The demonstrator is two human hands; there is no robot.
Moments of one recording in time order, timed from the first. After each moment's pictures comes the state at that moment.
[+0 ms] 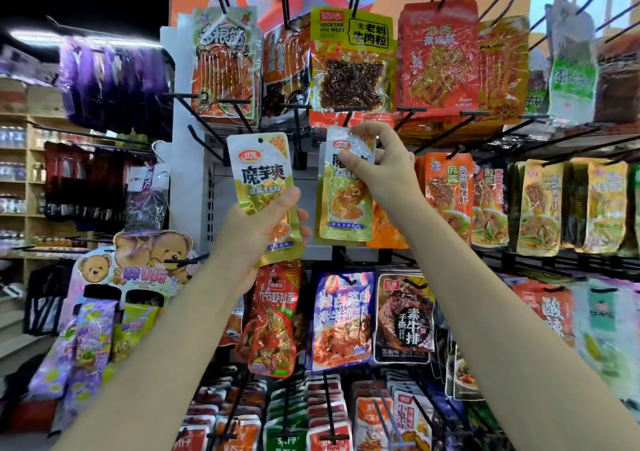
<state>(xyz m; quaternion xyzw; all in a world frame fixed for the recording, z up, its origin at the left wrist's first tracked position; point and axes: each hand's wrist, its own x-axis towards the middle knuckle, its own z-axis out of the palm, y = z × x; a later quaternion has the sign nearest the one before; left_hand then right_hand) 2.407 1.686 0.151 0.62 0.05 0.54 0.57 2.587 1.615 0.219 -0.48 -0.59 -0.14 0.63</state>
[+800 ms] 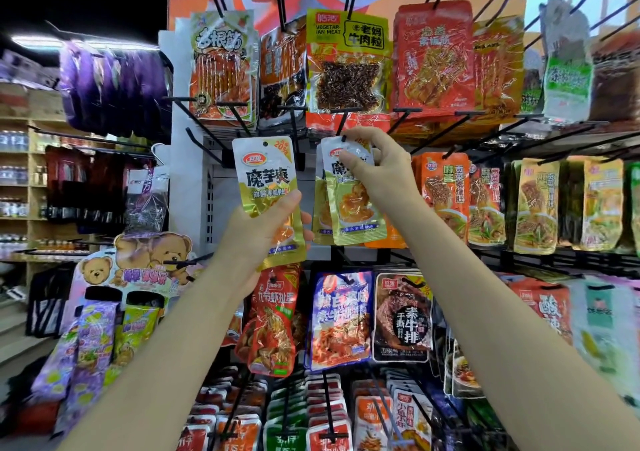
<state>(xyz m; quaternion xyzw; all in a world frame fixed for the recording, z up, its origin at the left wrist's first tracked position) 2.409 1.677 0.150 0.63 0.06 0.53 0.56 2.585 1.607 0.219 -0.51 -0.58 -0.16 0.61</state>
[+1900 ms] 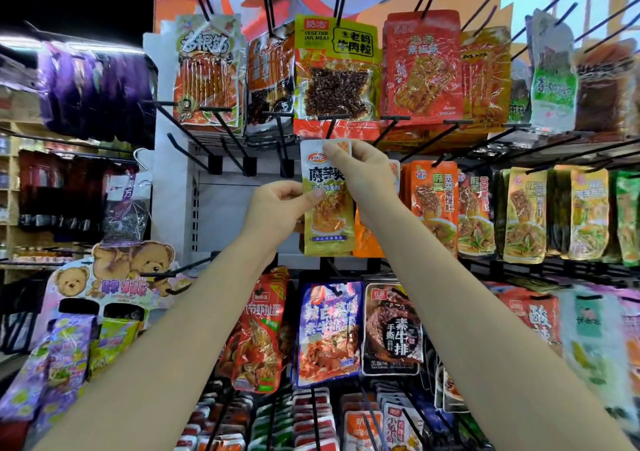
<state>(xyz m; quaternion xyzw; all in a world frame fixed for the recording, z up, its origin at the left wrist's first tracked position) 2.467 1.704 0.184 0.70 0.07 0.54 0.47 2.579 1.626 0.230 -0.46 -0.53 -0.03 0.71</state>
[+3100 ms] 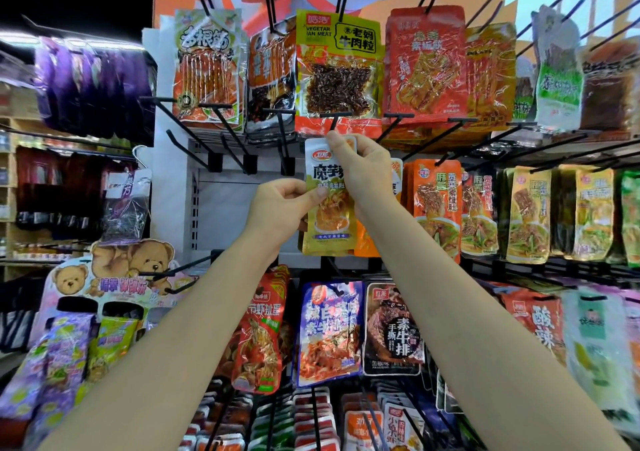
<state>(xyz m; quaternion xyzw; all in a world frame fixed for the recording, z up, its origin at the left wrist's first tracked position) 2.472 1.706 0.185 0.71 0.09 0.55 0.44 2.580 1.644 0.233 -0.42 -0.51 -0.05 0.75</state>
